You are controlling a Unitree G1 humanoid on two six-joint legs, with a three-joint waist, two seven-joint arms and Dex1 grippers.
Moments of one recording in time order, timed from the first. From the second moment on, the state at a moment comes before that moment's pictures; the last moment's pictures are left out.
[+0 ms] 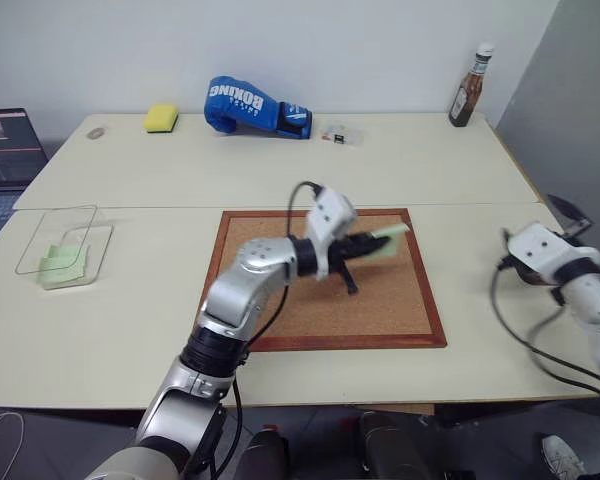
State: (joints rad) left arm -0.67 0.22 -0.13 -0.03 -0.35 0.56 -0.72; right arm -0.26 -0.70 -0.07 0.07 -0.06 -0.05 0.29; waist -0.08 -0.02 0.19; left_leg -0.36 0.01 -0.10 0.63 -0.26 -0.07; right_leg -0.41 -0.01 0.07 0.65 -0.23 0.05
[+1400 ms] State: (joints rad) left arm -0.83 0.65 0.56 0.89 -0.23 0.12 0.10; right arm -0.74 -0.37 0.12 -0.37 0.68 0.78 0.63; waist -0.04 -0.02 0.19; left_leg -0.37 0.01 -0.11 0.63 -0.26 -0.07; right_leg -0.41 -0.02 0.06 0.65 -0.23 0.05
